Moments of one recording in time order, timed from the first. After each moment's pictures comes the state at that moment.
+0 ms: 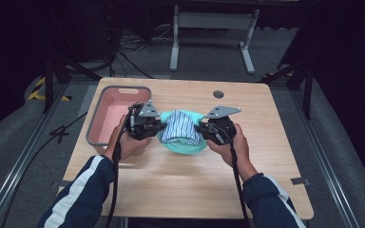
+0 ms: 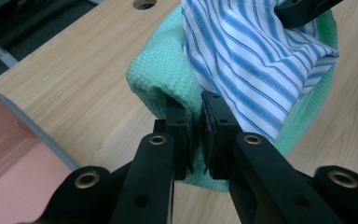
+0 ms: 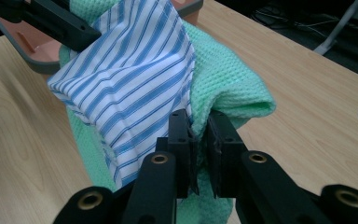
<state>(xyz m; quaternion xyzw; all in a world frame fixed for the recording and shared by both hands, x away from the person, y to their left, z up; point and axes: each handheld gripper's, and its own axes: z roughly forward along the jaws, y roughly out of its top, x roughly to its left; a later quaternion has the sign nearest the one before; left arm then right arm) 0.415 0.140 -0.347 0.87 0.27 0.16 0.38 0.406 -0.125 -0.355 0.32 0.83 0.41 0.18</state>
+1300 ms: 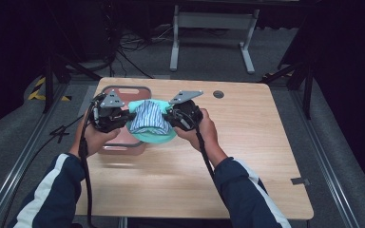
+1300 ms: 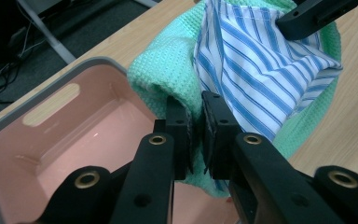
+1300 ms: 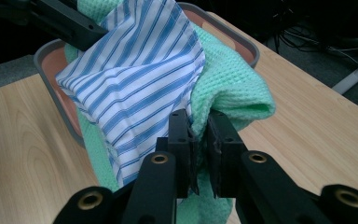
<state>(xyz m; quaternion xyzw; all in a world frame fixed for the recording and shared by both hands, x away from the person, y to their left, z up) 0.410 0.221 -0.316 0.85 0.31 0.21 0.36 0.432 -0.035 -0.327 0.28 0.85 0.43 0.17</state>
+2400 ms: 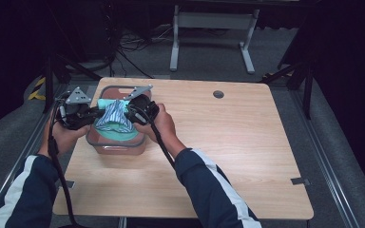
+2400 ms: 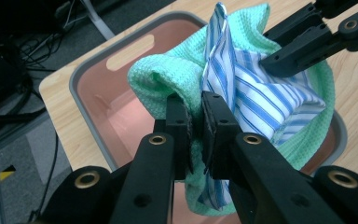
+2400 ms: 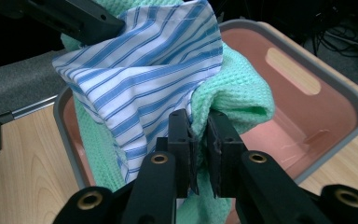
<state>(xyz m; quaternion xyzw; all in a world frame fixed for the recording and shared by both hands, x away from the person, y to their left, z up) 0.415 0.299 -0.324 0.83 0.37 0.24 0.33 0.461 0.080 -0.346 0.25 0.87 0.42 0.13</state>
